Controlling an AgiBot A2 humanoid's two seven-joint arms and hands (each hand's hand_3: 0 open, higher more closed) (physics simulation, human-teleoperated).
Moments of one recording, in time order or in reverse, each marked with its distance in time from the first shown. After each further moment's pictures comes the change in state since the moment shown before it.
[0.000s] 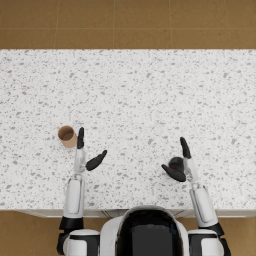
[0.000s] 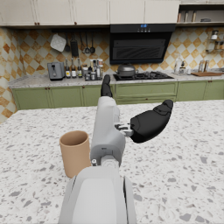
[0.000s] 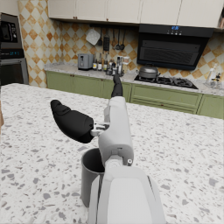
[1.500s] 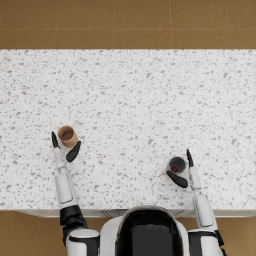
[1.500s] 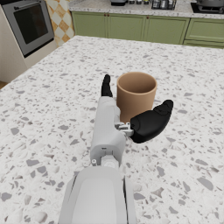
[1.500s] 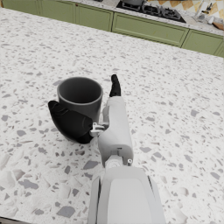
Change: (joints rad) left arm 0.148 0.074 -0.206 0.601 0.111 -0.001 -0.001; right arm -0.146 -0.047 -0.042 -0.270 0.111 0.028 0.005
